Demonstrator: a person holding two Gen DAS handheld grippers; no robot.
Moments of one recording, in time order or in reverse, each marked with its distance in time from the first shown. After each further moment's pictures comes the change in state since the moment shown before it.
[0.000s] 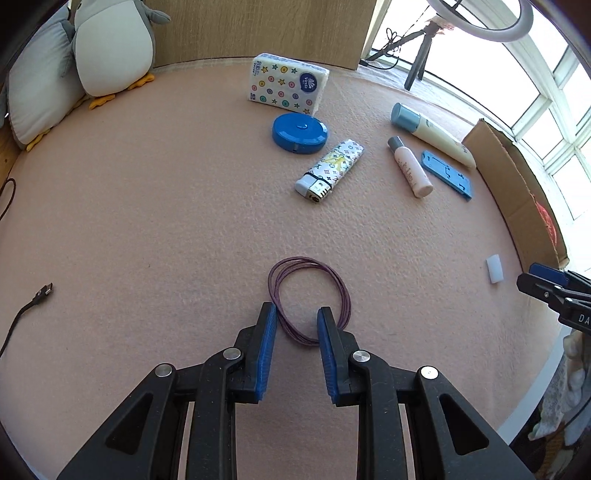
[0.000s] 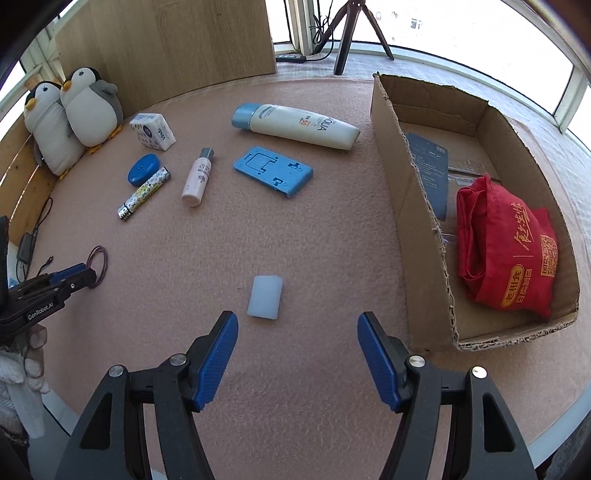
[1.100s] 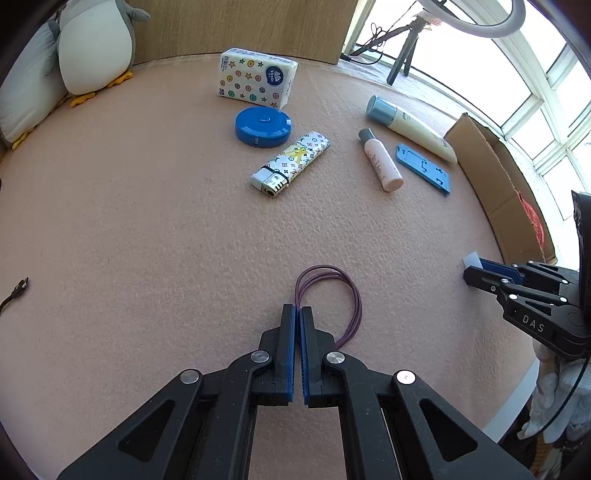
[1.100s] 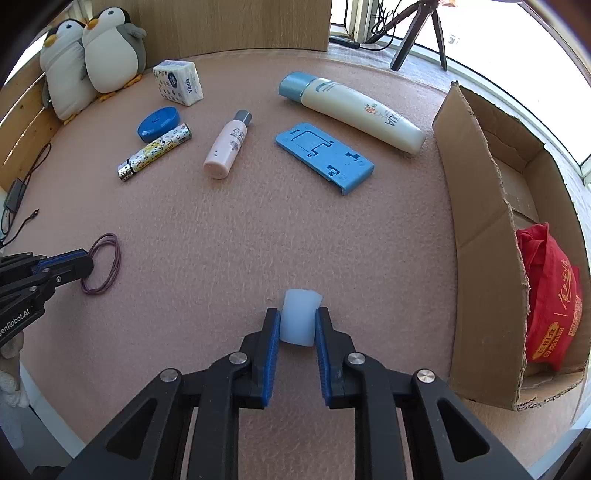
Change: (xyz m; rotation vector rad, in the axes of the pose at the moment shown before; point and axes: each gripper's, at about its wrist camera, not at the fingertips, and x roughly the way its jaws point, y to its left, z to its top) left arm 0.002 -0.016 0.002 -0.014 0.009 -0.035; right arm 0.031 0.029 0.004 -0.174 0.052 -0.040
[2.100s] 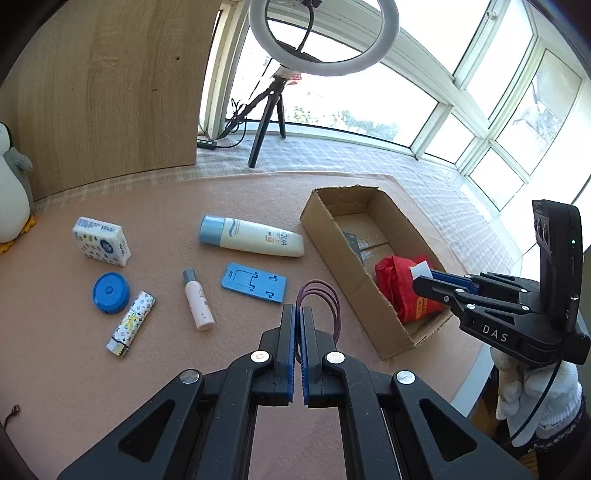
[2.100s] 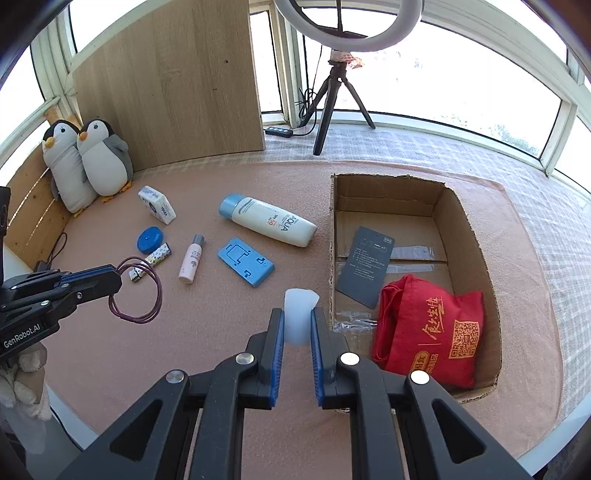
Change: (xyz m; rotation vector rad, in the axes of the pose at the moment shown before) left arm -0.062 -0.163 0.090 0.220 -0.186 -0.214; right arm -0.105 -0.090 0.020 0.146 -0.241 0.021
